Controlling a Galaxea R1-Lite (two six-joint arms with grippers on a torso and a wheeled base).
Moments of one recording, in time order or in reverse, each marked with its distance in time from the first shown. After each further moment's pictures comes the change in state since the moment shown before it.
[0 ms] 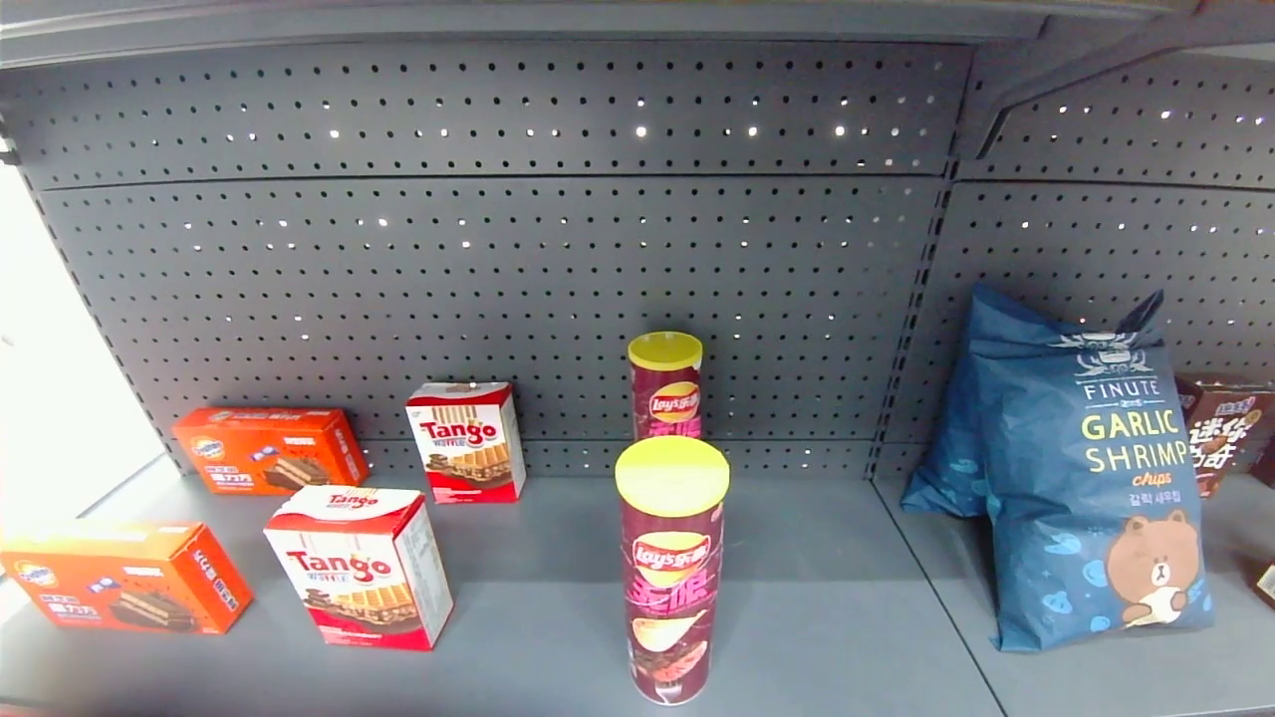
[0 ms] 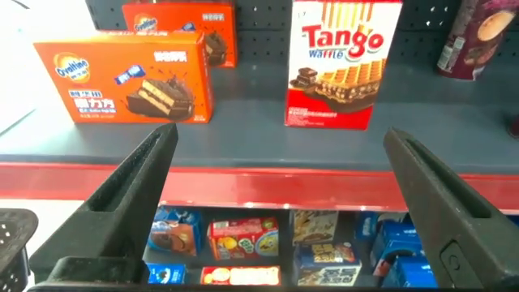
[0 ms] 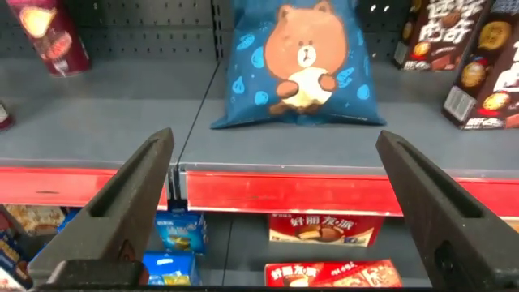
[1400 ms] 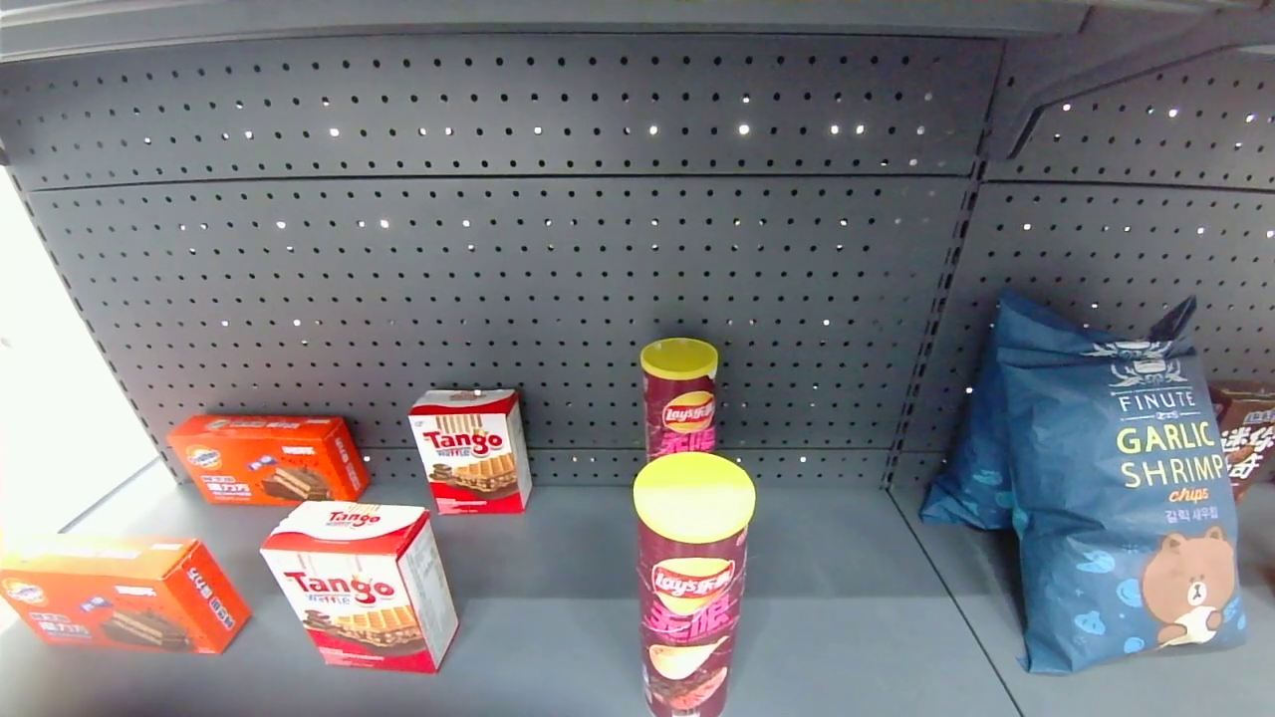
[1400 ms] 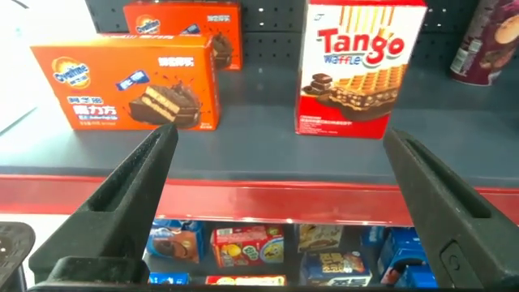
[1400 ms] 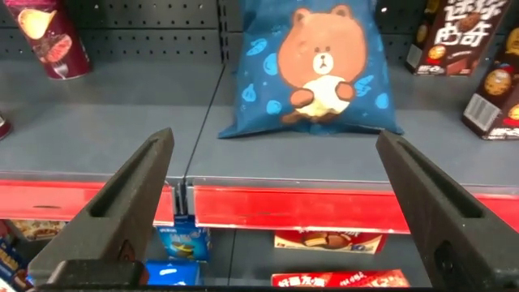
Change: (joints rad) left arm 0.000 0.001 0.000 0.001 -0.002 -0.001; right arm -0.001 0.000 0.000 0.000 0.000 0.000
